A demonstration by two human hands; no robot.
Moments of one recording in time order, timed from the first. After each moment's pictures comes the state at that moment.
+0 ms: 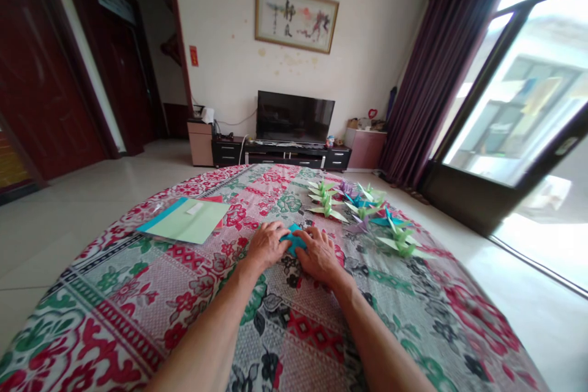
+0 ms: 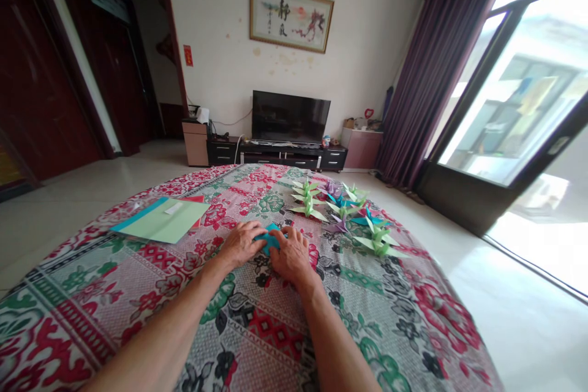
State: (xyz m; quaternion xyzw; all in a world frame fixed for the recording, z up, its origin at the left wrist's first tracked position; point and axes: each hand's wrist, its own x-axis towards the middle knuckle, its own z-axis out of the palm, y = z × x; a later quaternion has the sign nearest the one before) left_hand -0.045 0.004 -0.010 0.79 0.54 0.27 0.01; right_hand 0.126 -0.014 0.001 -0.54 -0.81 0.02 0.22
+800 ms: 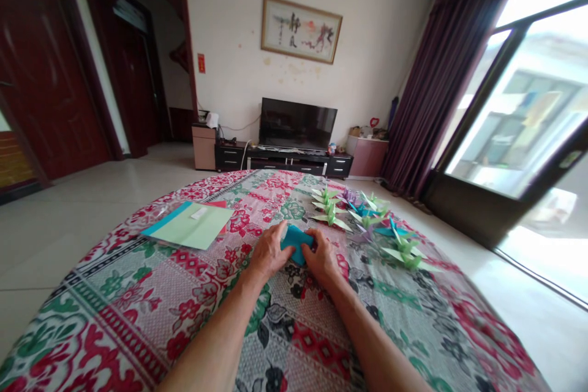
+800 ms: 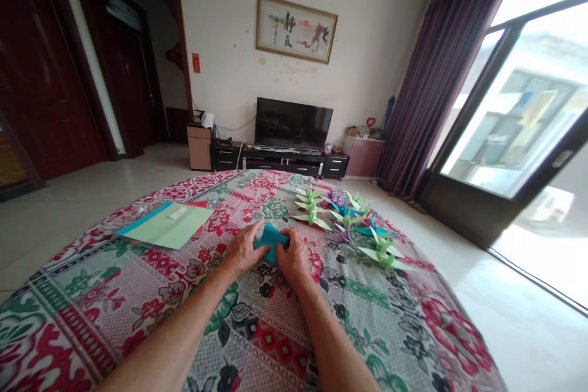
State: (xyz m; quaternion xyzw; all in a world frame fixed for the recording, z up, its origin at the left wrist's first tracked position) left_hand -0.041 -0.001 -0.007 0.71 0.56 0.41 0.08; right_hand 0.117 0.008 -0.008 -0.55 -0.70 0.16 0.43
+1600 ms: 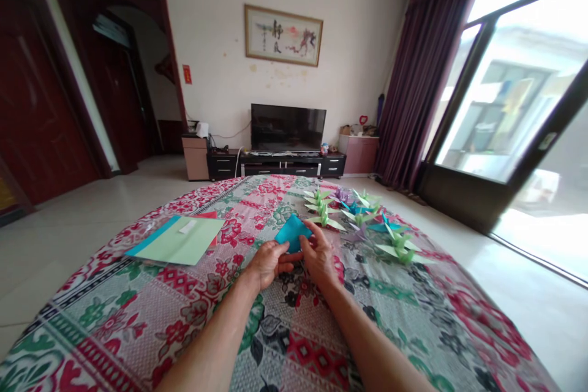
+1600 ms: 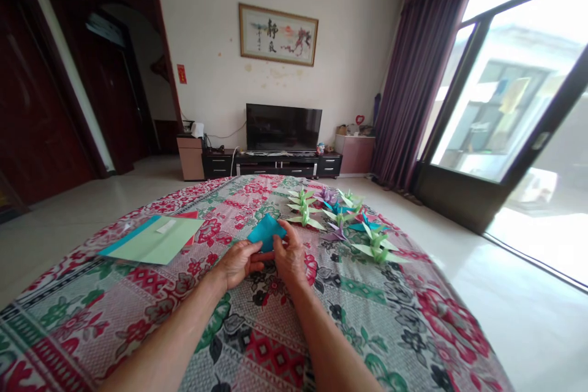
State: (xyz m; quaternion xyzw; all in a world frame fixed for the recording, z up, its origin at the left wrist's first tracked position) left_hand -0.020 -0.006 0.011 0.35 0.37 0.50 0.69; right_hand 0.111 0.013 -0.005 -0.43 -0.60 0.25 0.63
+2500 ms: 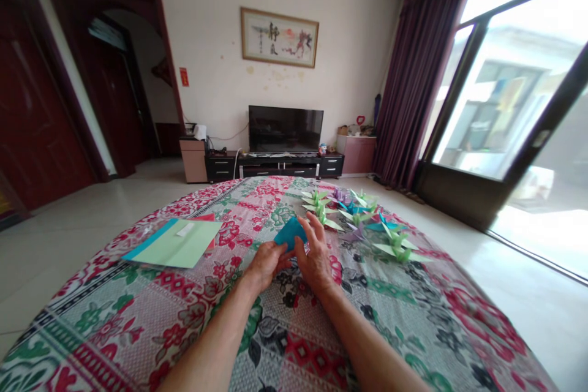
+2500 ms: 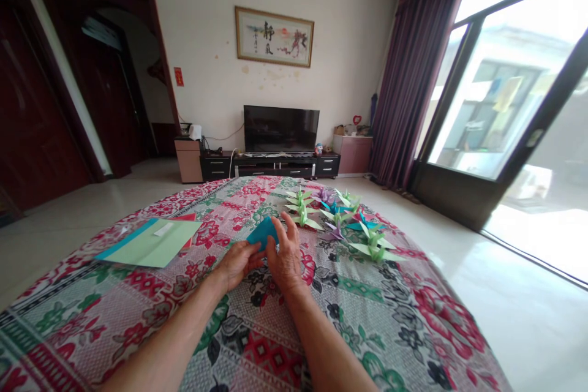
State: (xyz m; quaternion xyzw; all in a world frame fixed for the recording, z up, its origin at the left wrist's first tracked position) left_hand -0.012 -0.009 0.013 0.35 0.41 0.54 0.65; right_hand 0.110 0.002 0.005 -0.42 -0.70 0.01 0.57
